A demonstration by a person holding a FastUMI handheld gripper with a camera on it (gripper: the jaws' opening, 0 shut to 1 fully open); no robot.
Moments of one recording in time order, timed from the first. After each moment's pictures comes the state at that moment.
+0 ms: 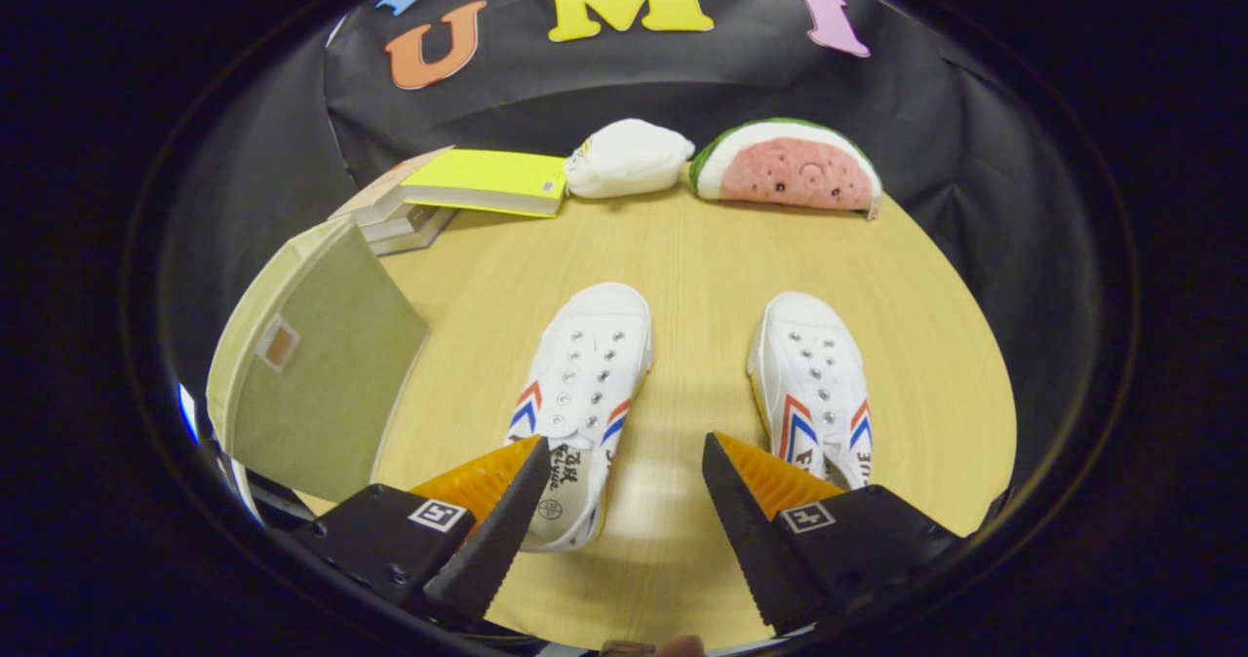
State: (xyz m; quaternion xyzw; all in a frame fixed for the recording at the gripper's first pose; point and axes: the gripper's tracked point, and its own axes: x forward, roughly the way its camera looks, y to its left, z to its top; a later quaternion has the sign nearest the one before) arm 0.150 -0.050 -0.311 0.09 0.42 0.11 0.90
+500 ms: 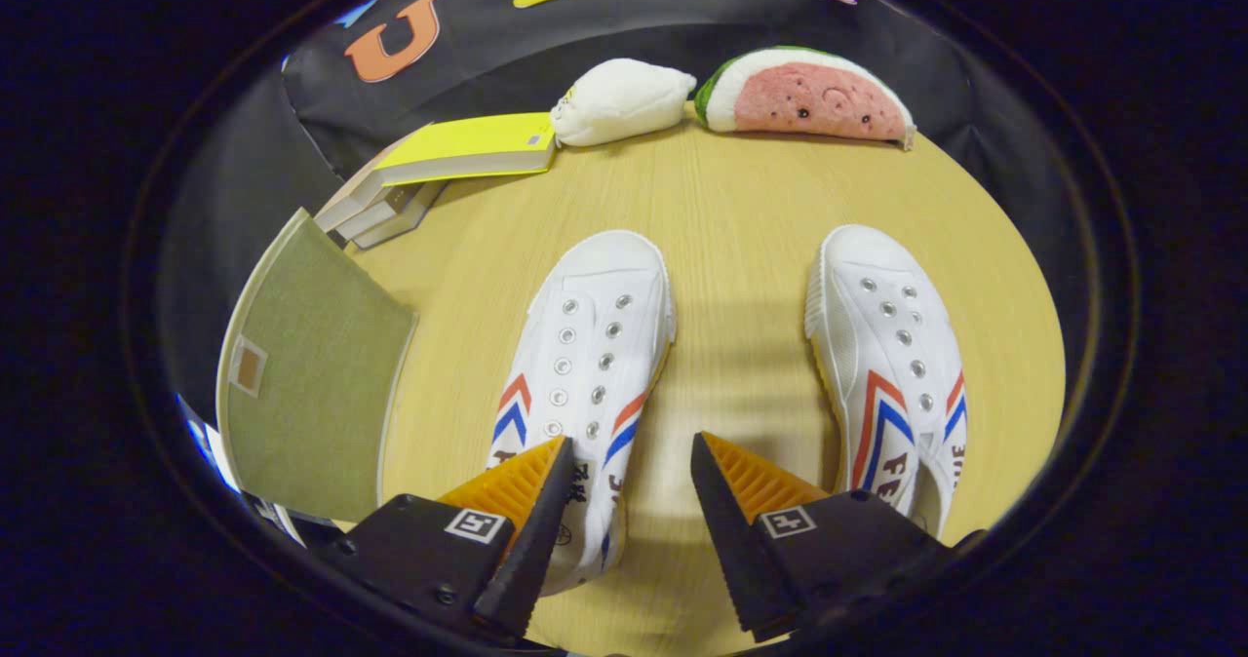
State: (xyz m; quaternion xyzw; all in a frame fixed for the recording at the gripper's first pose) arm 0.165 -0.025 -0.338 0.15 0.48 0.14 0.85
